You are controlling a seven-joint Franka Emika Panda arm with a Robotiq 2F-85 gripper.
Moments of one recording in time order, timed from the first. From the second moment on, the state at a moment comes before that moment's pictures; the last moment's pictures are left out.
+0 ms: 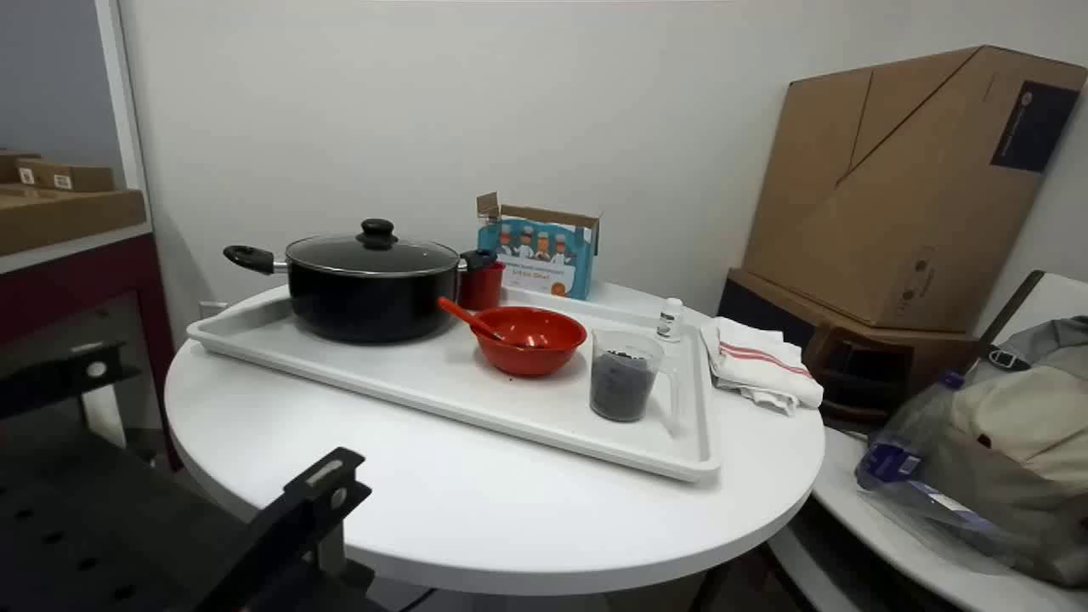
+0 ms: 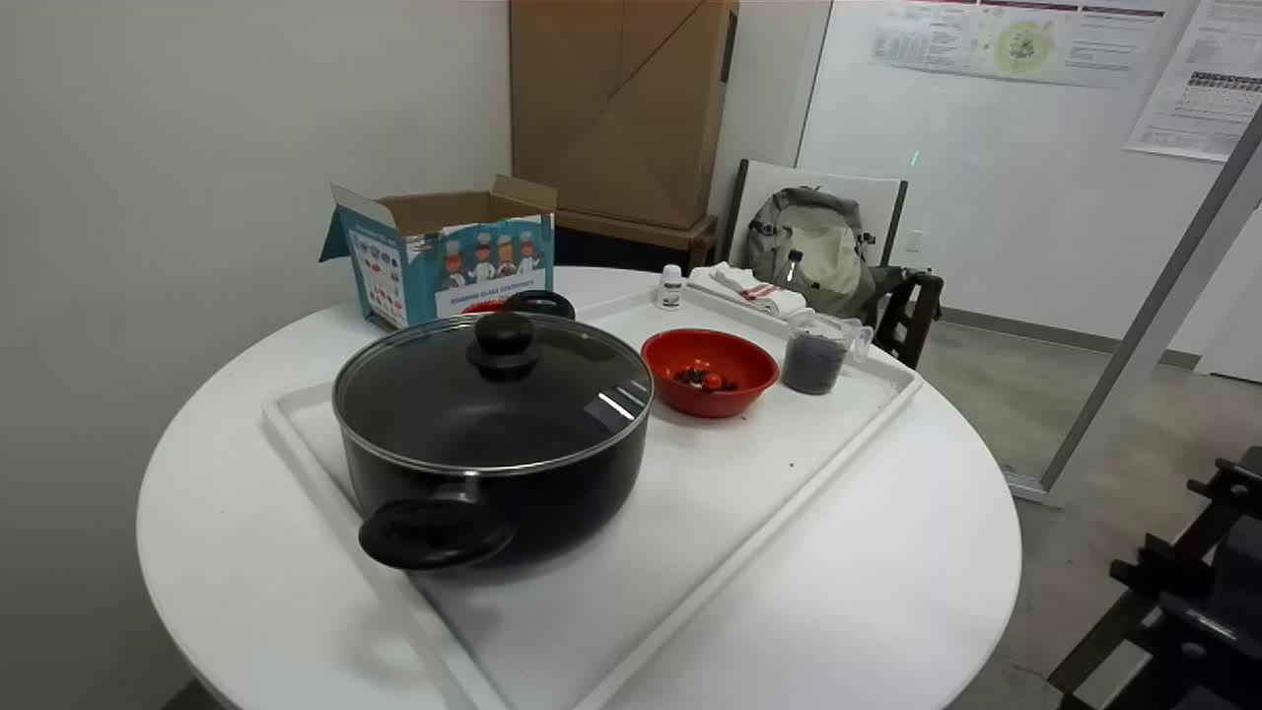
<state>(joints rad) 0.12 -0.59 0.37 -2.64 0.01 2.26 0.37</state>
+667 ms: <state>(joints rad) 0.12 -0.48 0.23 -2.64 0.01 2.25 0.20</state>
